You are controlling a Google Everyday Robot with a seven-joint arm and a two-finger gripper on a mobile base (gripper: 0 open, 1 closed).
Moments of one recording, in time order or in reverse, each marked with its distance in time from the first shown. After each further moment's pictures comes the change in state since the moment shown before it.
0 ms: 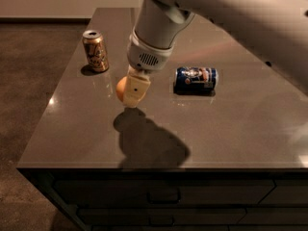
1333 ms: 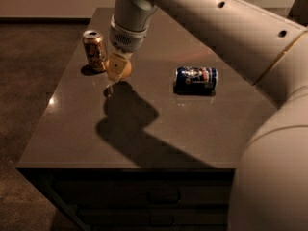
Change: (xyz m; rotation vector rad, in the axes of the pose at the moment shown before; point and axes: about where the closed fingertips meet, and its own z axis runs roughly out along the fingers) arm -0.040 -0.102 0.036 0.088 0.026 0.144
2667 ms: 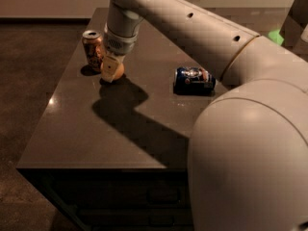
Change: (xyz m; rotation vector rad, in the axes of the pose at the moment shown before) arm -0.021 -0.038 0.055 -0.004 -0.001 0.019
